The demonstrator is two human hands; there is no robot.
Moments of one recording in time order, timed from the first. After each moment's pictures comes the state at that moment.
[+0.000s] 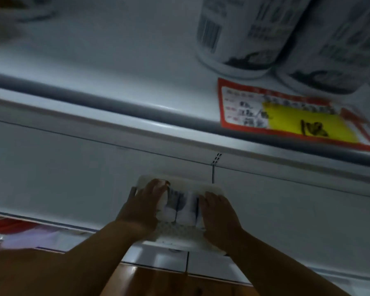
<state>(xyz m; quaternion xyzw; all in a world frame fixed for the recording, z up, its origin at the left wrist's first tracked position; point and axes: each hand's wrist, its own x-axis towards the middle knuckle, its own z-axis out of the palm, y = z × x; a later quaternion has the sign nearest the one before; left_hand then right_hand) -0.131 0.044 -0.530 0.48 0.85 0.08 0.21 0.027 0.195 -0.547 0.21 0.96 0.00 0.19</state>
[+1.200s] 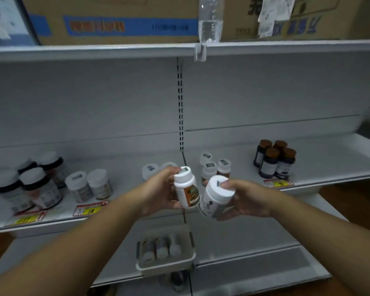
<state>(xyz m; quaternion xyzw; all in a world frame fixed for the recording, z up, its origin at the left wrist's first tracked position) -0.004 0.025 -0.084 0.32 0.57 0.47 0.59 0.209 0.130 -0.089 0.30 0.57 -0.76 -0.04</state>
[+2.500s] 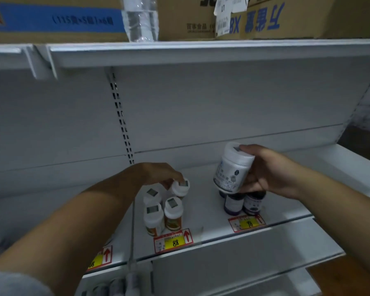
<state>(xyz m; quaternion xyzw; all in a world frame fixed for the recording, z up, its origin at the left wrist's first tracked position) 0.009 0.303 -0.094 0.52 0.69 0.16 0.47 0.290 0.324 -0.026 0.37 0.57 -0.70 -0.21</state>
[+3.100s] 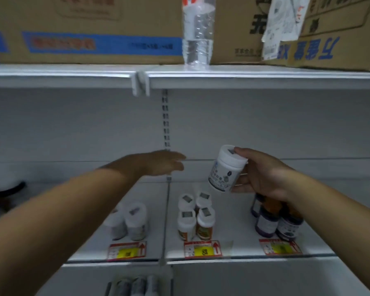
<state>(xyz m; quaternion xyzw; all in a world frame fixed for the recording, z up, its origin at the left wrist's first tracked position) -0.038 0.226 -0.017 0.58 0.77 0.11 0.23 0.215 0.318 -0.009 0.29 0.61 -0.71 -0.18</state>
